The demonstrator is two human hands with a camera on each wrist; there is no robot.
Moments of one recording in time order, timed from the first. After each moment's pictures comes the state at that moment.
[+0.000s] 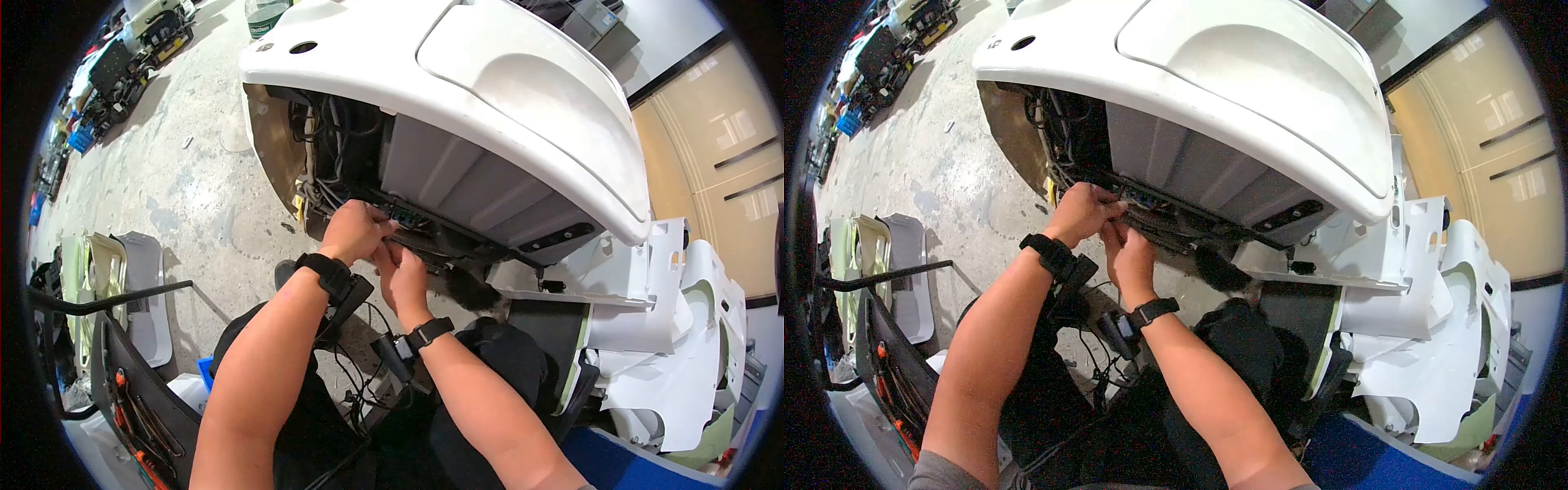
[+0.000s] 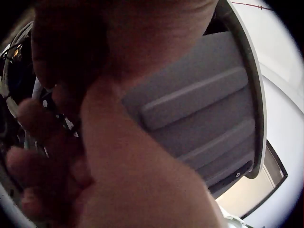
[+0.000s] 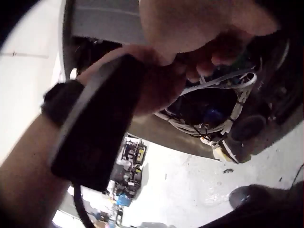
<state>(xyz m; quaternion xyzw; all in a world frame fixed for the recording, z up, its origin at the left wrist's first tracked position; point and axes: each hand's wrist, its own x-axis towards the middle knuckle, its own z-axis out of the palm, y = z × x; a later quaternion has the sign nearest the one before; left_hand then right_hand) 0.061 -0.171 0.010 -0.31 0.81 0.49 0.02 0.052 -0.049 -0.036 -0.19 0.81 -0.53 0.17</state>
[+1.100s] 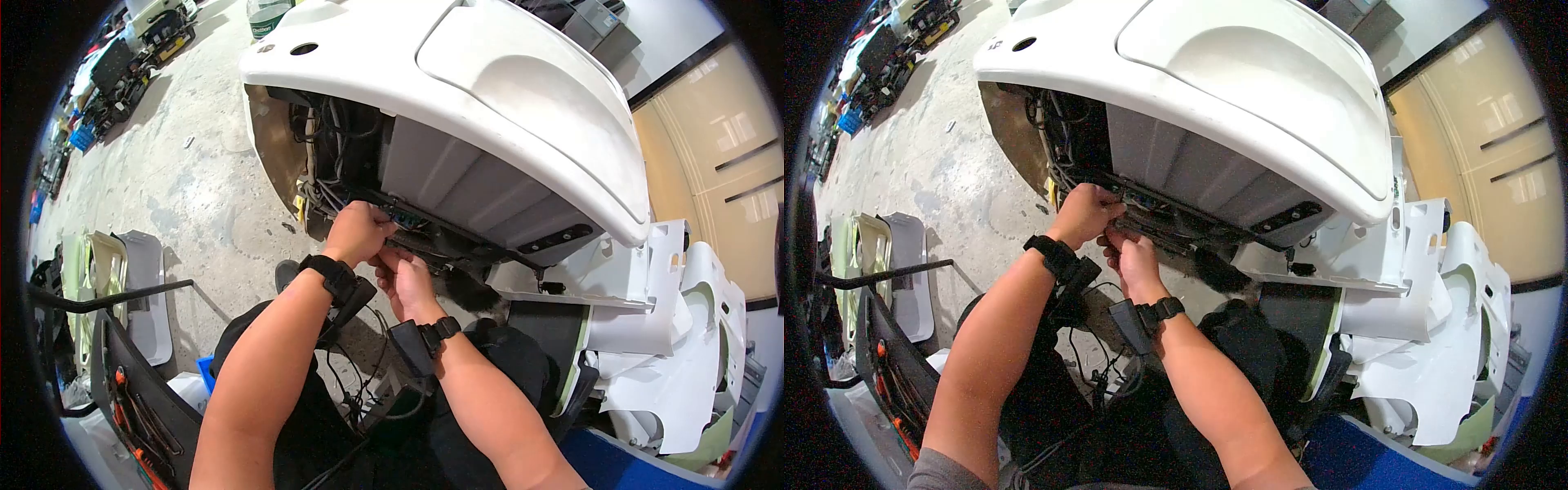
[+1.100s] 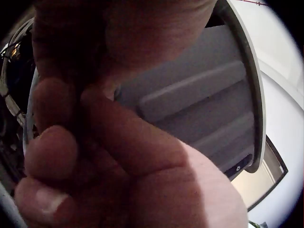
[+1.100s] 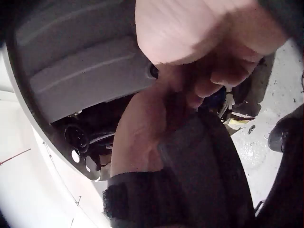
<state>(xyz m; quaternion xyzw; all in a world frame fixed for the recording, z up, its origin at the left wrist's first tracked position) 0.059 -0.167 0.005 -0.30 0.83 0.47 0.00 0.044 -0.041 -0.026 0.07 0.51 -0.73 0.45</state>
